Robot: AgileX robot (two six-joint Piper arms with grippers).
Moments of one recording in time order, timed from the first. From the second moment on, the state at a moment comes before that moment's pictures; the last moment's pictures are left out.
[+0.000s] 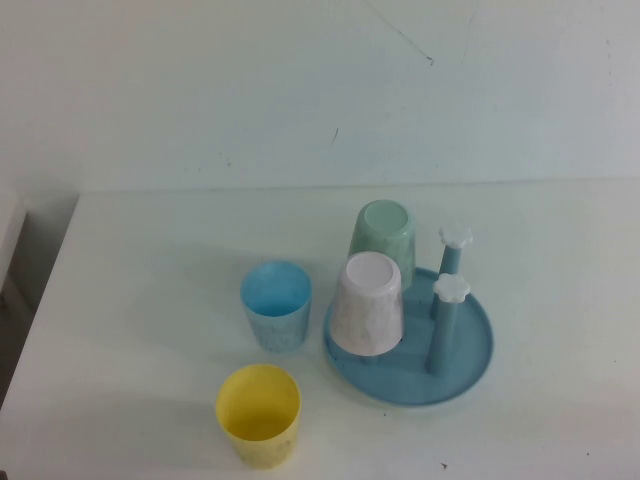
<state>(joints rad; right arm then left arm) -0.01 -0.01 0.03 0.01 0.42 -0.15 -0.08 -0.01 0.02 -0.07 0.37 -0.02</state>
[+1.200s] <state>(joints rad) -0.01 -0.01 0.02 -0.07 -0.39 -0.12 -0.08 -0.01 0.00 -0.22 -0.16 -0.03</state>
